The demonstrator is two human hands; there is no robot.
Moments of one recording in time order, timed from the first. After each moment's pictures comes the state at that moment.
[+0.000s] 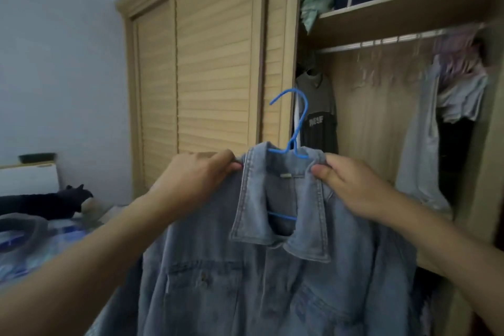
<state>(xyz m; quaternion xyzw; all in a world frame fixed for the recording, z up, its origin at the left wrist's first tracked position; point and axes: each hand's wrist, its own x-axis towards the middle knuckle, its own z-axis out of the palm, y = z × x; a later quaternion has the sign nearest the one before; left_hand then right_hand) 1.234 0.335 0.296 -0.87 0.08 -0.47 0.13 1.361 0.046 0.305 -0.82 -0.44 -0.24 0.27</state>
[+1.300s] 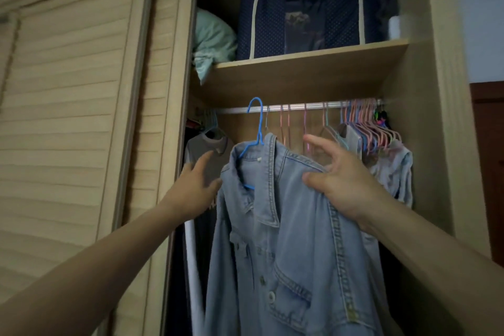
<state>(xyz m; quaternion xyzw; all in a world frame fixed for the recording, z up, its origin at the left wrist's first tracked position) 1.781 0.273 0.426 -0.88 0.07 -0.42 -0.23 1.686 -0.021 0.452 -0.75 -0.28 -0.28 0.53</state>
